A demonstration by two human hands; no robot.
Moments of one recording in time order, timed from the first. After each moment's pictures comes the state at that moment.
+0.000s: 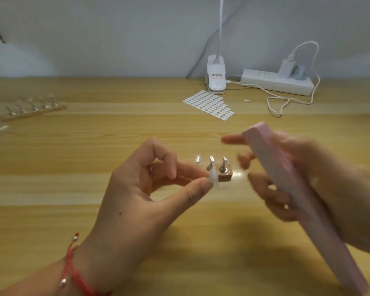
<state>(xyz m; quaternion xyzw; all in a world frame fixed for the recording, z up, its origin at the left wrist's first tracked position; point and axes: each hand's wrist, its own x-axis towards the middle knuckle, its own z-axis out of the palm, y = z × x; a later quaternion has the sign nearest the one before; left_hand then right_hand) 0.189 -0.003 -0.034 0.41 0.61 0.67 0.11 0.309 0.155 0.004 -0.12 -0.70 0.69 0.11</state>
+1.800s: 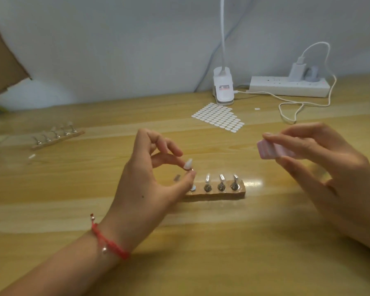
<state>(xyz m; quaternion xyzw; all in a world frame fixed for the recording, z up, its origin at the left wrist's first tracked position) 0.142 0.019 -0.032 0.46 0.71 0.53 -0.02 0.305 0.224 -0.049 -0.02 -0.89 0.17 0.43</state>
